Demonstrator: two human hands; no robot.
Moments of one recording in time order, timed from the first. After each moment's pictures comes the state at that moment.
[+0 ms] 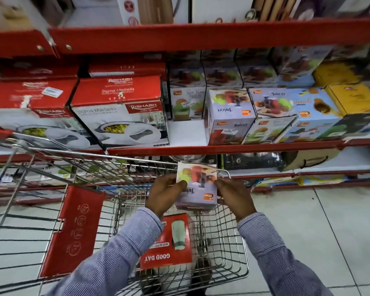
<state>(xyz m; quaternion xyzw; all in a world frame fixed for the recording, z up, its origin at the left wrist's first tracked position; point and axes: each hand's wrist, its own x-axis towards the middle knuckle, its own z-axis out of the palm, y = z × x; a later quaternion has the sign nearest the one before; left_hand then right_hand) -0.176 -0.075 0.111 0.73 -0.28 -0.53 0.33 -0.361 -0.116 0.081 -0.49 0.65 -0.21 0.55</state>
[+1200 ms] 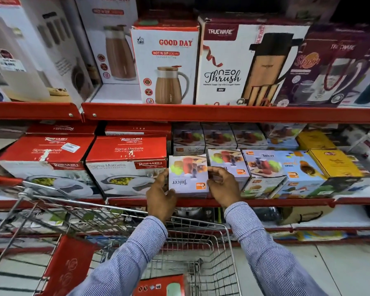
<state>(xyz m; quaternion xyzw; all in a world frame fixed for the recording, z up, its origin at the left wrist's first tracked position) -0.144 -0.159 0.153 0.73 -0.40 -0.31 0.46 -0.303 -0.230 0.178 -0.60 0.60 -0.30 0.45</state>
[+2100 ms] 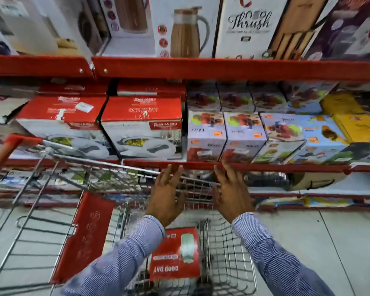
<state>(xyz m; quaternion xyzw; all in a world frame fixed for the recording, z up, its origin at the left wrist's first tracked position) -0.123 -0.074 0.082 0.74 -0.61 -0.20 0.18 -0.320 -0.144 0.101 -0.82 0.55 -0.08 0.12</state>
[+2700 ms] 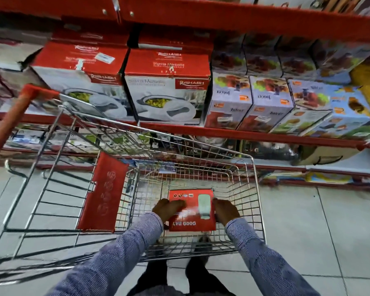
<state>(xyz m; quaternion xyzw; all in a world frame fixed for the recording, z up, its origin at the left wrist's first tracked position) -0.108 0.041 0.025 0.74 -0.13 -0.64 0.17 -0.295 -0.025 0.019 -0.54 0.69 0.08 0.47</state>
